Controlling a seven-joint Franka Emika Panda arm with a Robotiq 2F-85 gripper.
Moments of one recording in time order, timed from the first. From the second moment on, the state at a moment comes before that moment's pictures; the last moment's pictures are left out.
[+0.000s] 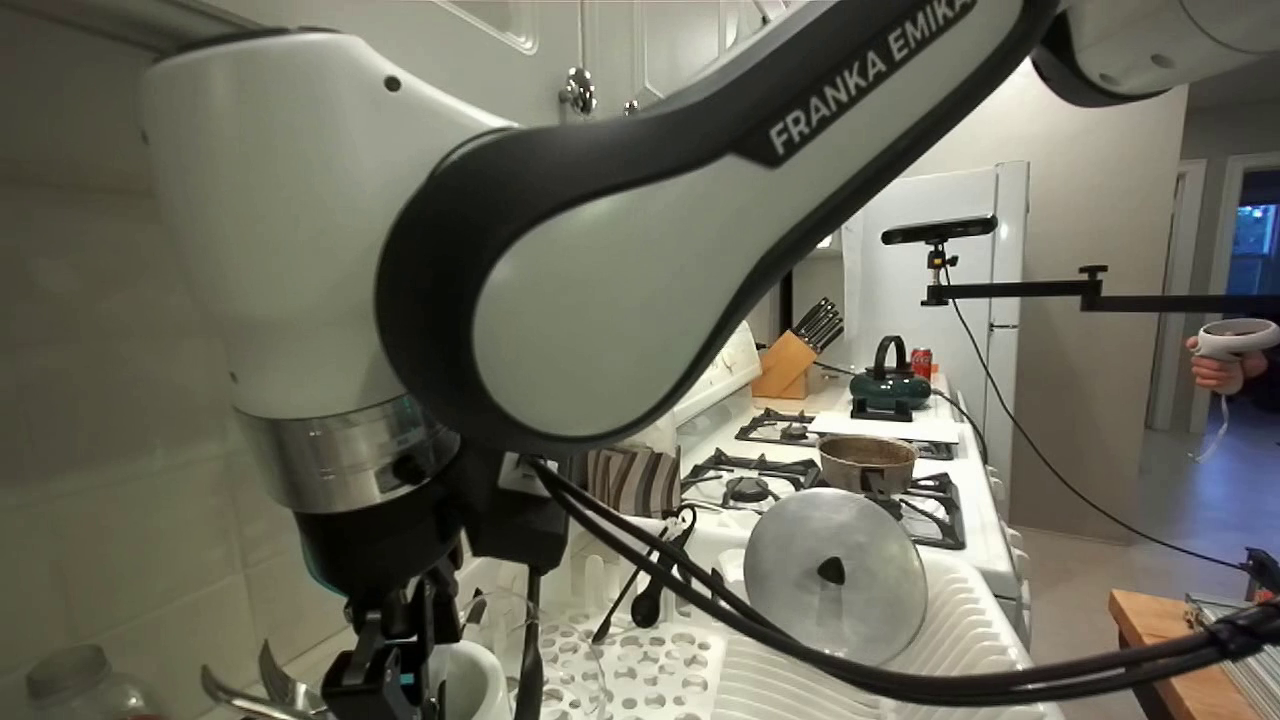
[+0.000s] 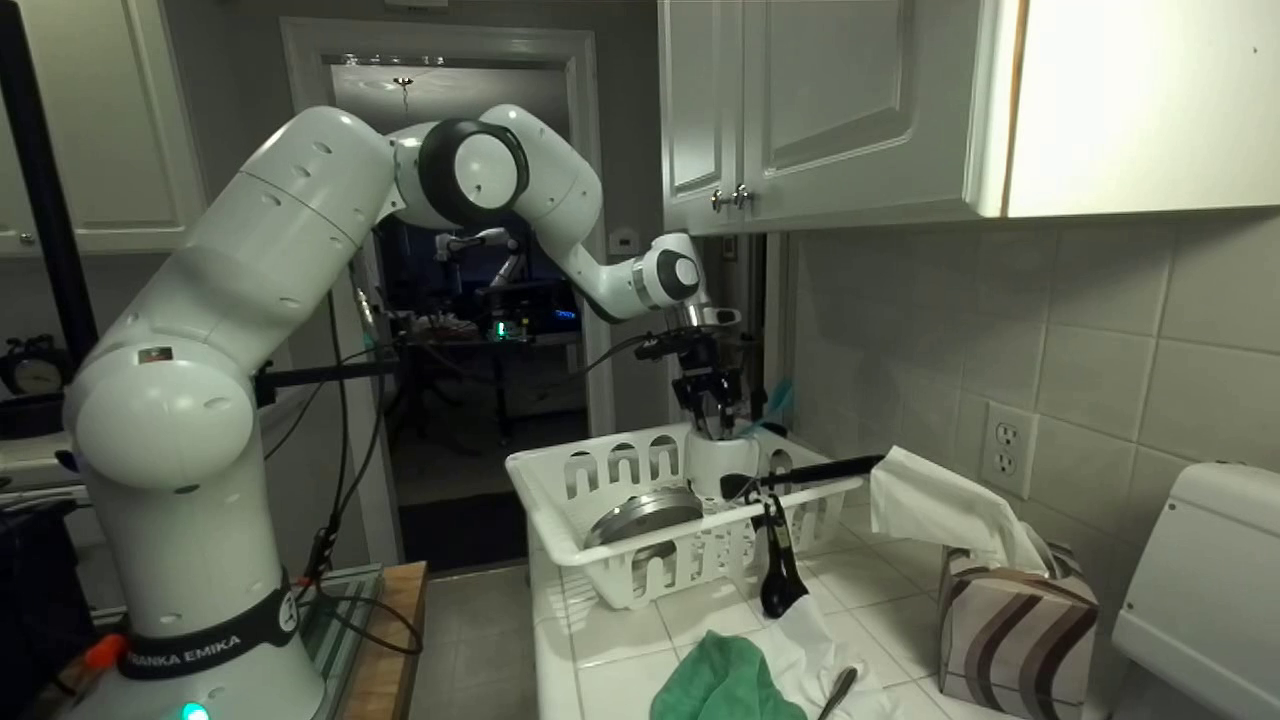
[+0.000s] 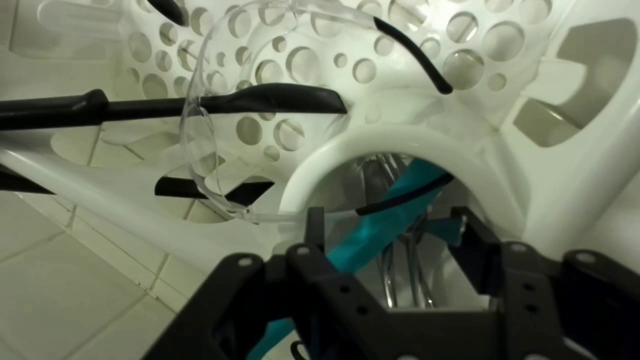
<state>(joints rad) 0.50 0.68 0.07 -1.45 -0.42 2.10 0.25</state>
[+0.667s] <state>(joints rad) 0.50 0.72 0.07 -1.39 -0.42 2.03 0.26</state>
